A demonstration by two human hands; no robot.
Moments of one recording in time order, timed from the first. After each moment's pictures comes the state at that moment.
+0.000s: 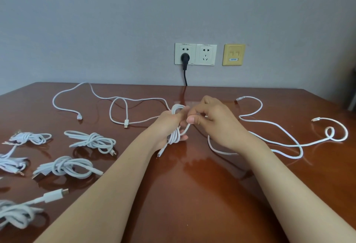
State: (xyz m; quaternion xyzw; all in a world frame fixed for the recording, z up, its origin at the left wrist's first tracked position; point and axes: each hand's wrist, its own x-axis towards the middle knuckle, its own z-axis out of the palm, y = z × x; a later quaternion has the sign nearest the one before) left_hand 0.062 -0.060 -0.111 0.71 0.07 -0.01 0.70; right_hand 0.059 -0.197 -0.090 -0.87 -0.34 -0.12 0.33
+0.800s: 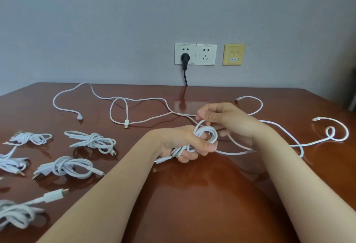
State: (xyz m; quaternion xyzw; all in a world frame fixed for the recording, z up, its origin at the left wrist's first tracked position) left_hand 0.039 -0.064 -0.103 0.72 -0.17 -0.33 0.59; right_hand 0.068 -0.216 -0.083 -0.78 -0.23 0.13 0.57
